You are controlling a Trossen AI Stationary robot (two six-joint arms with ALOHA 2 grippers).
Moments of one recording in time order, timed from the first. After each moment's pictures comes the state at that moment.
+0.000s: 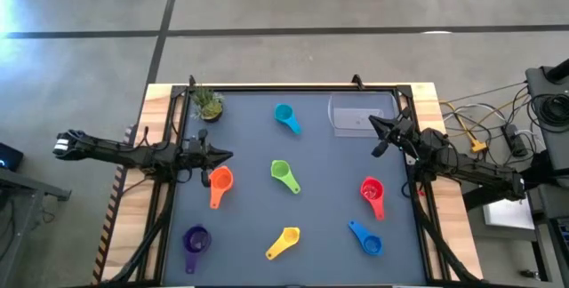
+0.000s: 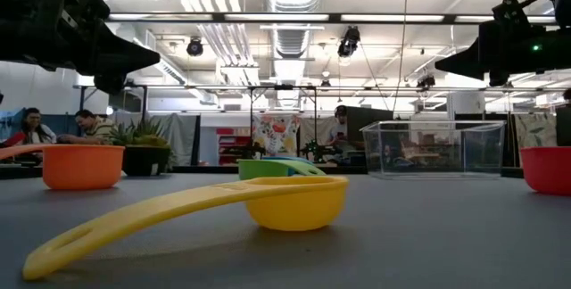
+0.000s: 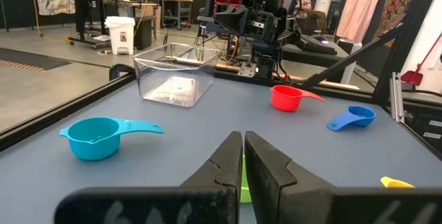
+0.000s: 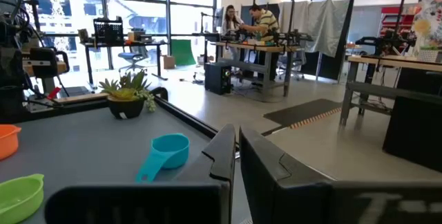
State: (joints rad) left arm -0.12 0.38 0.02 0.31 -0.31 -0.14; right arm -0.33 0.08 0.01 0.13 0.32 -0.07
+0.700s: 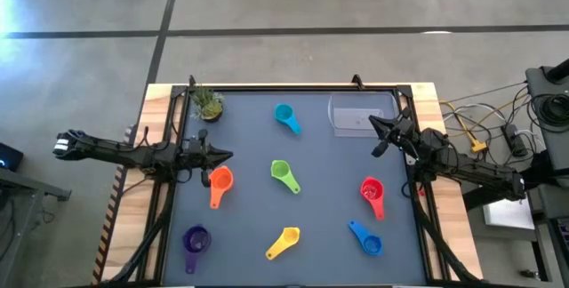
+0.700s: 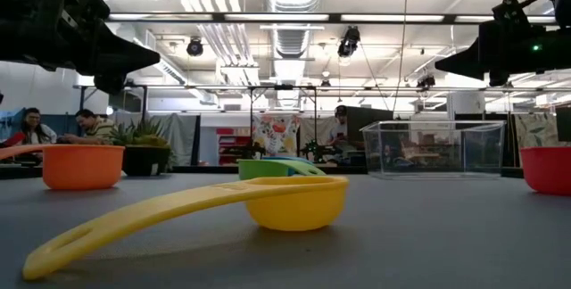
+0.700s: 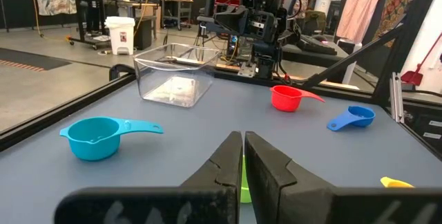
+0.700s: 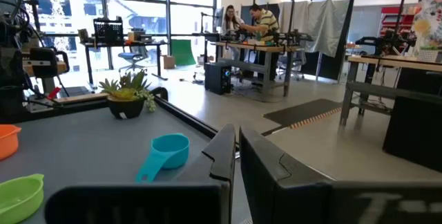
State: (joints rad) left arm -0.12 0.39 0.02 0.31 -0.31 -0.14; right arm -0.33 0.08 0.01 0.13 0.32 -0.07
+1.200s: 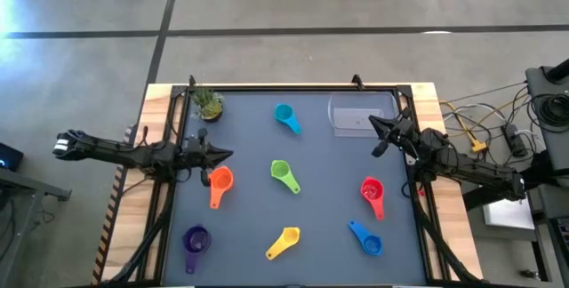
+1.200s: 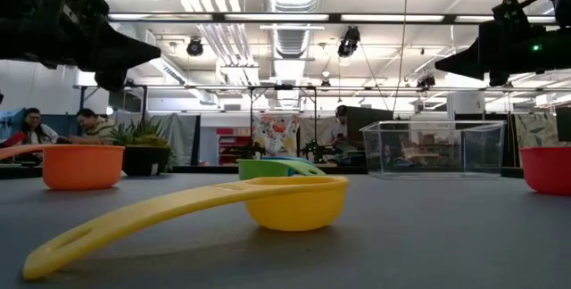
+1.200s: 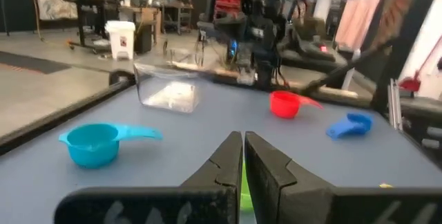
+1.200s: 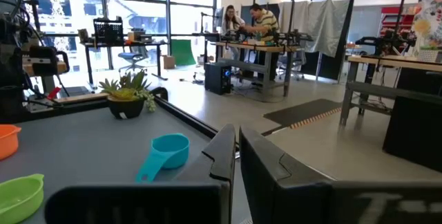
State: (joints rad) left arm -0.12 0.39 0.02 0.37 -0.32 -0.14; right arm -0.33 0.08 0.01 0.13 0.31 -0.07
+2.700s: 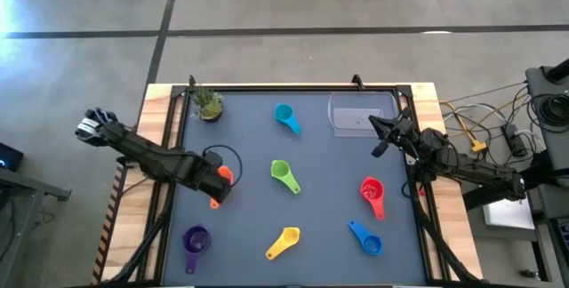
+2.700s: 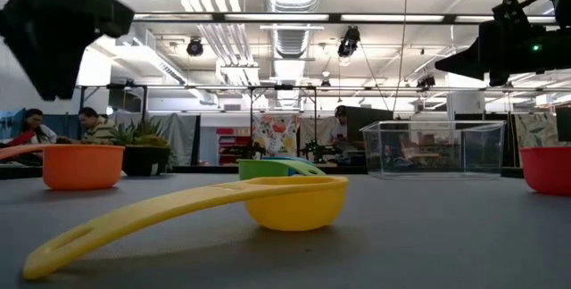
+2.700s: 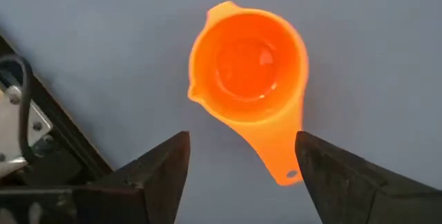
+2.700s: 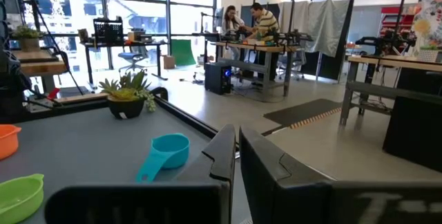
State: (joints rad) left arm -0.39 1.30 0.94 -1.21 -0.17 -1.38; right arm -0.33 0.08 0.01 0.13 0.31 -0.07
